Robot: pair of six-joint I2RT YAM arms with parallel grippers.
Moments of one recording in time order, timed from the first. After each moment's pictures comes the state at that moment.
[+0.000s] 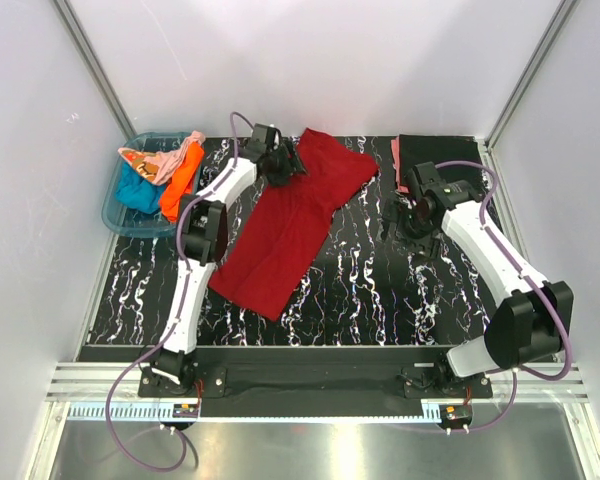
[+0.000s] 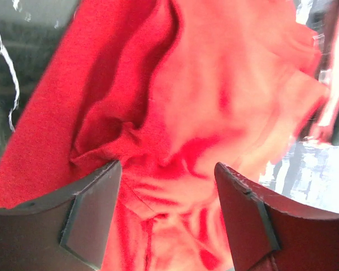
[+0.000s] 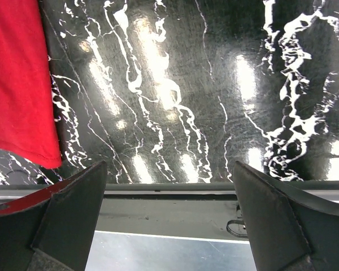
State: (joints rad) left arm -0.32 2.55 2.25 -0.49 0.27 -0.69; right arm 0.29 1.46 1.30 -1.09 -0.07 0.59
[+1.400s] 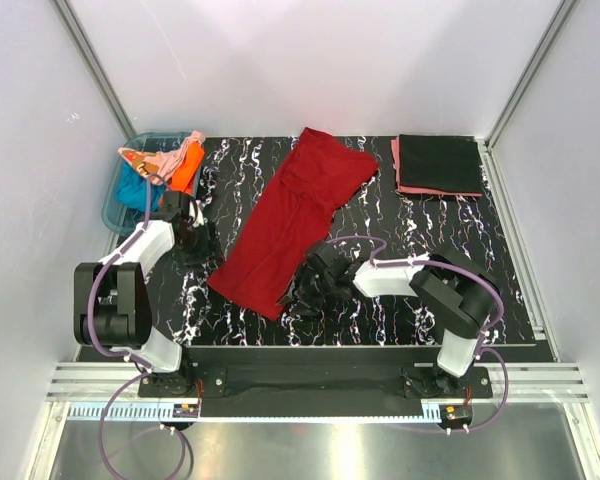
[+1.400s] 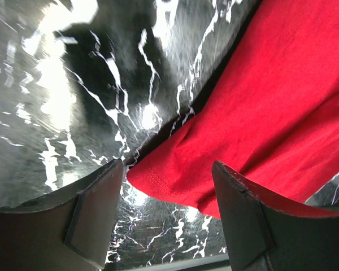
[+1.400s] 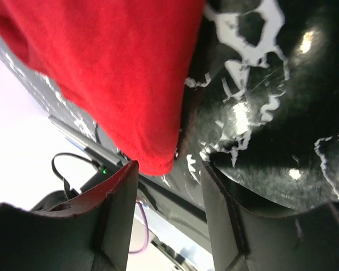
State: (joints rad) left arm 0.00 1.54 0.95 -0.65 0.21 -0.26; right arm 0.90 1.80 0.88 0.03 -0.31 1.35
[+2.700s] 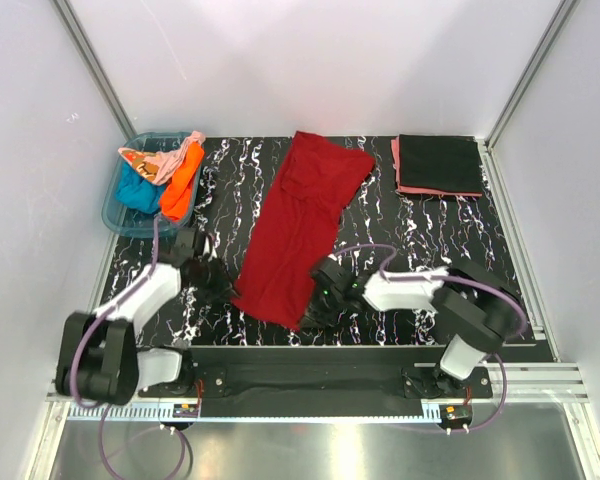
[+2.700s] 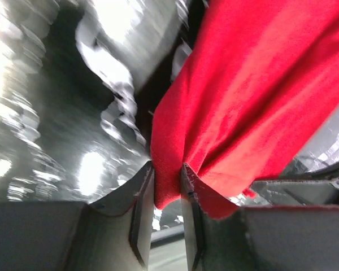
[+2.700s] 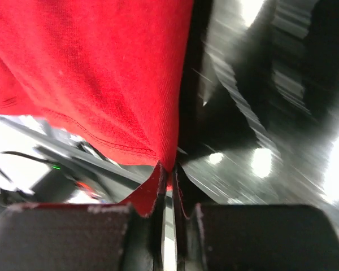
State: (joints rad) left arm -0.13 1.28 0.63 -0.57 0.33 -0.55; right arm 0.97 1.71 0.80 -0.06 -0.21 1.35
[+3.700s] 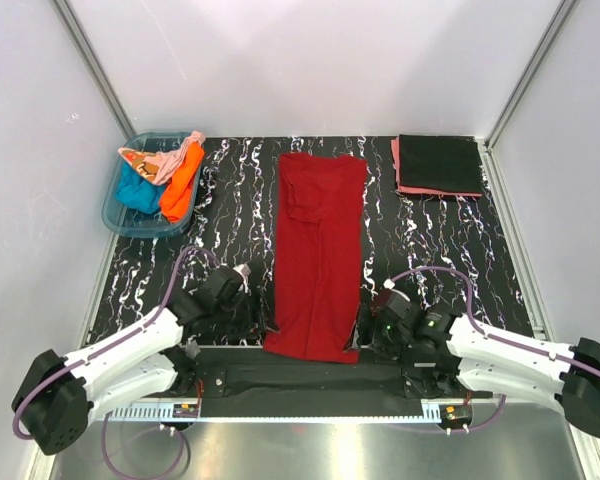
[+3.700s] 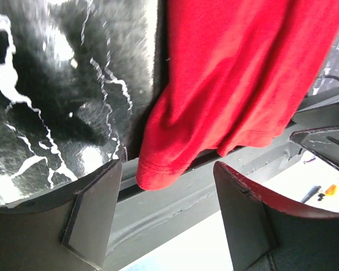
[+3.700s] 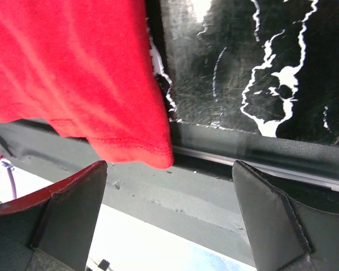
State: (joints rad) left arm -0.71 0.91 0.41 -0.49 0.26 -0.94; right arm 0.97 0.91 0.37 -0.53 -0.10 1.20
